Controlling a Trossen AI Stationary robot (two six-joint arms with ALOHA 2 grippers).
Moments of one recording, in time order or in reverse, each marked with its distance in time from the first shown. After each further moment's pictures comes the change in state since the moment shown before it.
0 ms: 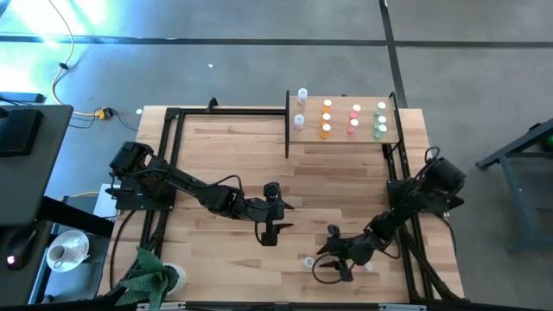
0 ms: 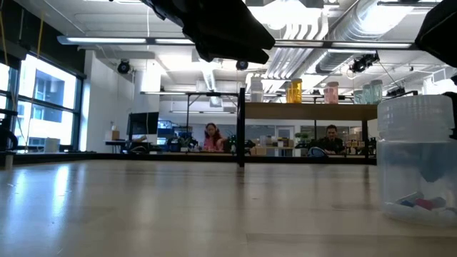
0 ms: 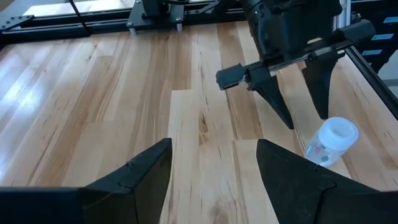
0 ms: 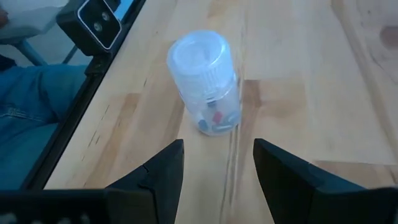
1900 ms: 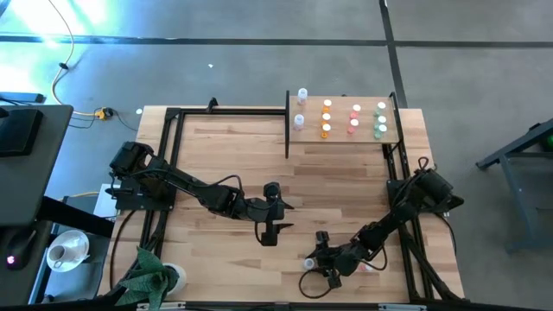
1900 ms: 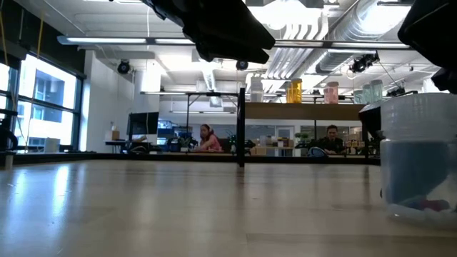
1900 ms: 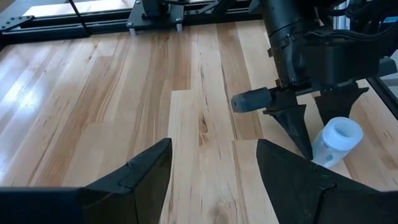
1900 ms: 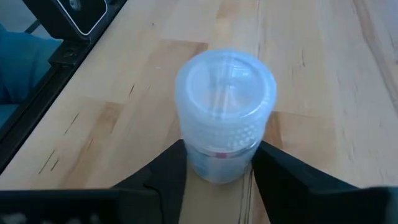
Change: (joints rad) left arm 0.000 0.000 0.000 0.001 0.000 0.002; right arm -0.021 0.154 0.193 -0.098 0.031 -0.162
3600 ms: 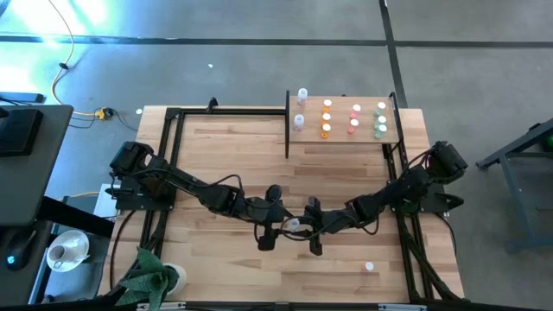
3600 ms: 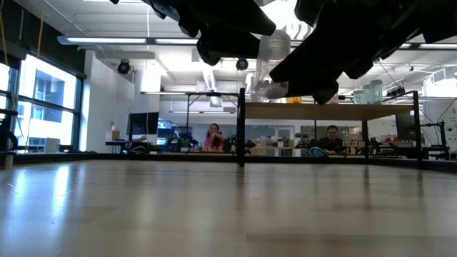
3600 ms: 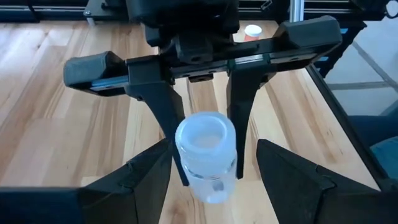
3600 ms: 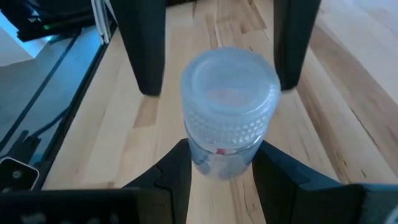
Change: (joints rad) left arm 0.006 0.000 0.000 0.008 0.152 -0.070; right arm -0.303 -0.271 -0.001 -0.101 -0.085 0.045
